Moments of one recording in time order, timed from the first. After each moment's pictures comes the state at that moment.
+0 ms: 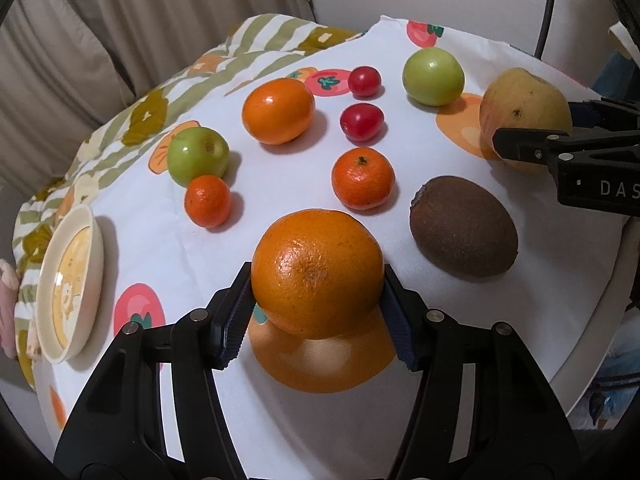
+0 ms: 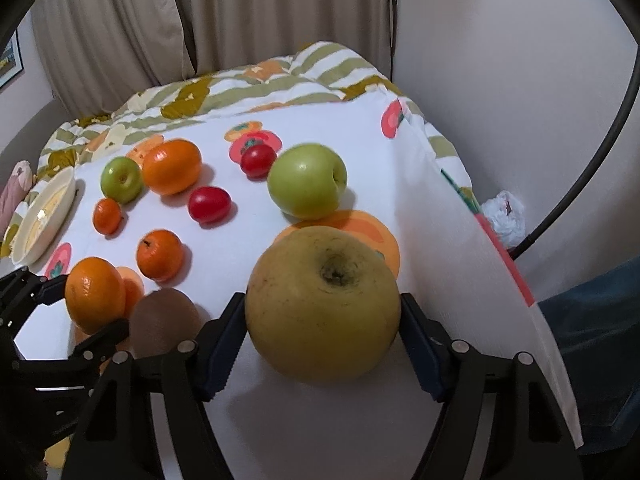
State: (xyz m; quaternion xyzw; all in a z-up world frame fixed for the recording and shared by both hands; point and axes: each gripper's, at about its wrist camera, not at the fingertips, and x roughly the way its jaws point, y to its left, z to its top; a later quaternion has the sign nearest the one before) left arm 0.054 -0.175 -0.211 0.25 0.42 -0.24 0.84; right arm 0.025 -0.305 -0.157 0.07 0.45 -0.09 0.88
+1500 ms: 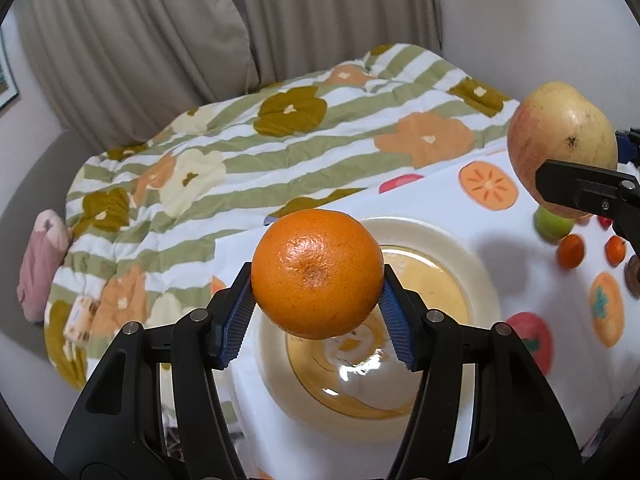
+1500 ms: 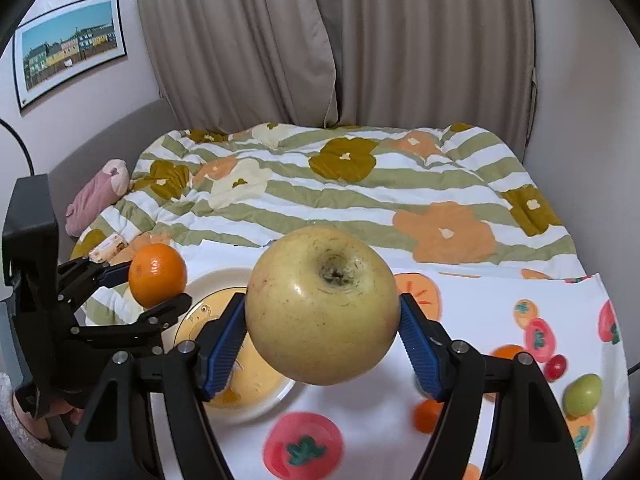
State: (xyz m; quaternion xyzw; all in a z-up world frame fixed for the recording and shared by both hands) left arm 0.232 0.097 -0.136 0.18 0.39 -0.14 0.89; right arm 0.196 -0.035 -0.062 0.04 0.38 0.07 0.92
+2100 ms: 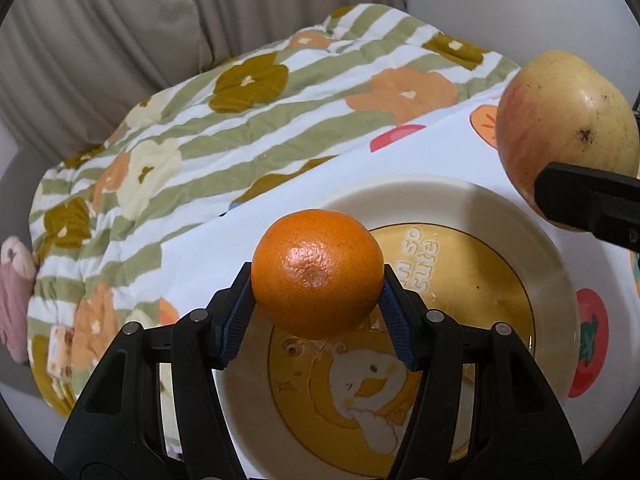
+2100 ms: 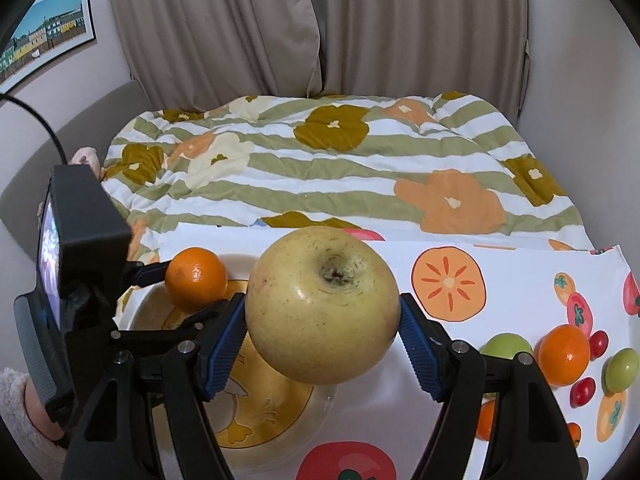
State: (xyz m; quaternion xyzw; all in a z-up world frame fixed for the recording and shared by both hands) left arm 0.278 0.088 -0.196 0.22 0.42 -0.20 0.85; right arm 0.230 -0.004 -0.109 0.05 0.43 0.03 0.90
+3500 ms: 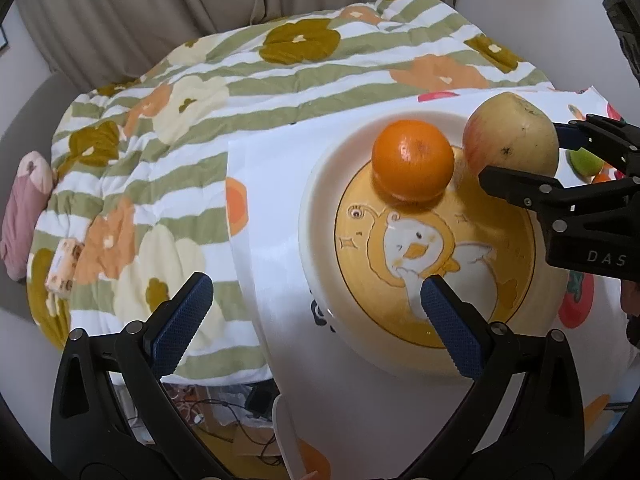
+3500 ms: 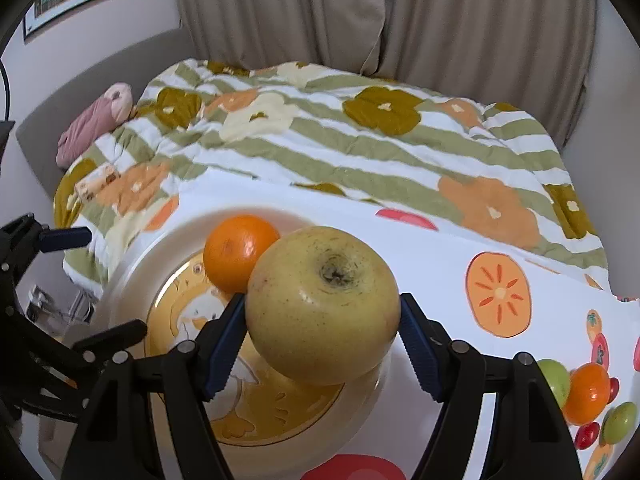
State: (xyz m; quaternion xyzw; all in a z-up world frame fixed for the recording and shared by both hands) left arm 0.233 0.165 -0.182 0.15 0.48 -0.13 0.85; right arm 0.239 0.039 -0.146 -0.04 0.46 0.11 0.88
